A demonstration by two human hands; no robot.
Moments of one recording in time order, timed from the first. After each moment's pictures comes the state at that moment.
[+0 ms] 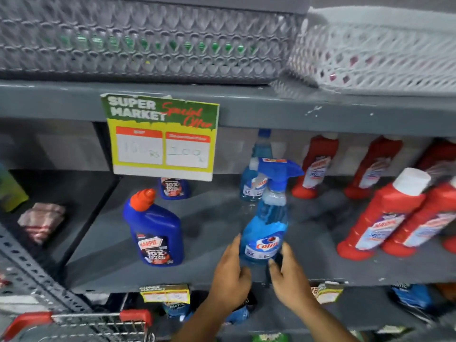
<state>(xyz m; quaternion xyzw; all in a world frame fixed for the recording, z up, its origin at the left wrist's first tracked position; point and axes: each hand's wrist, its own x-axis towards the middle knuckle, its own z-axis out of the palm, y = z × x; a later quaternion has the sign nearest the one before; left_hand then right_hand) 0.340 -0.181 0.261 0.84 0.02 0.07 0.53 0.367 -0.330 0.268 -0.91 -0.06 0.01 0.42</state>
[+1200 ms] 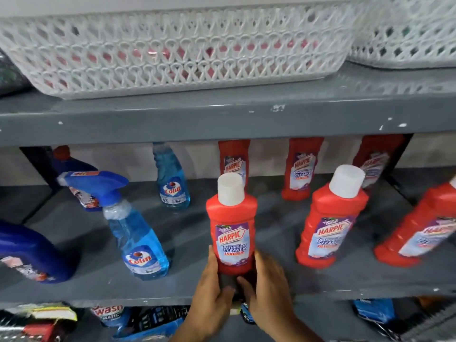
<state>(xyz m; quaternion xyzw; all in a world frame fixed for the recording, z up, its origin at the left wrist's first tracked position) 0.380 -0.397 0.275 0.83 0.06 0.05 0.55 0.429 -0.534 0.252 -0.90 -0.20 -0.13 0.36</state>
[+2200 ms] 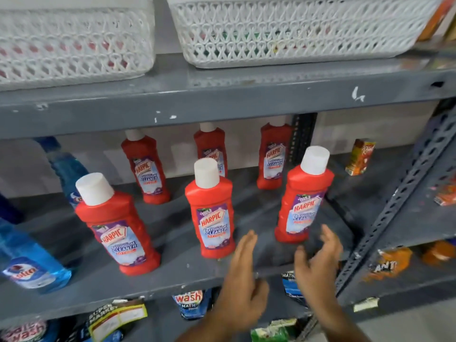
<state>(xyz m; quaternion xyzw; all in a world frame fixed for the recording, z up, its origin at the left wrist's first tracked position) 0.425 -0.634 0.277 0.85 -0.16 0.11 0.49 0.473 -0.802 0.259 -0.82 0.06 -0.28 0.49</state>
